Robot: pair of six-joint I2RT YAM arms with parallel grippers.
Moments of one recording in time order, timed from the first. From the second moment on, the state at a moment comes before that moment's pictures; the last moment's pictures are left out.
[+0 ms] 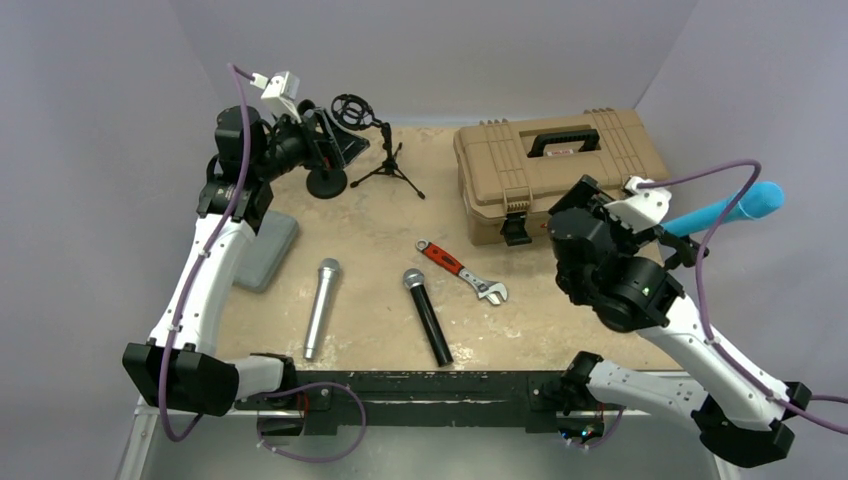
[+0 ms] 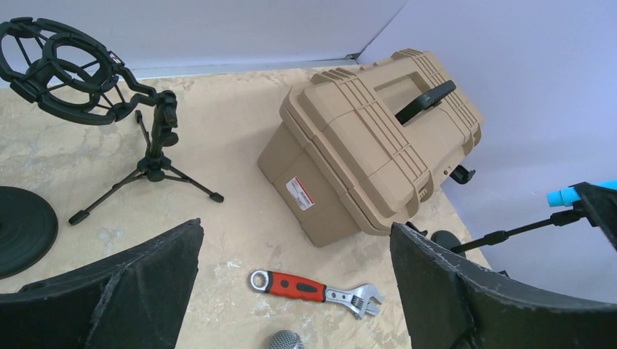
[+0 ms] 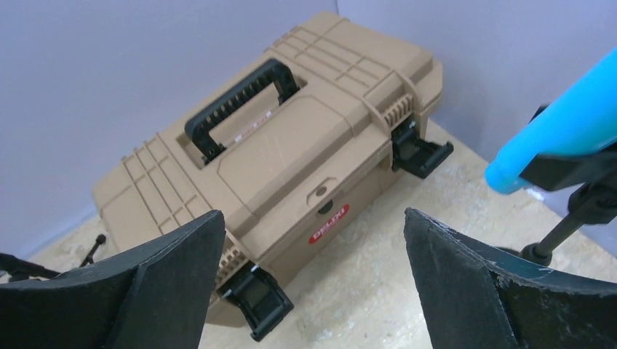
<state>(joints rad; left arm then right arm) -0.13 1.26 1.34 -0.26 0.55 -0.44 0.85 0.88 1.18 -0.85 1.36 0.83</state>
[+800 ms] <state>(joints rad) -0.13 1.28 1.34 -0.25 0.56 -0.46 0.84 0.73 1.28 -0.56 1.53 0.31</state>
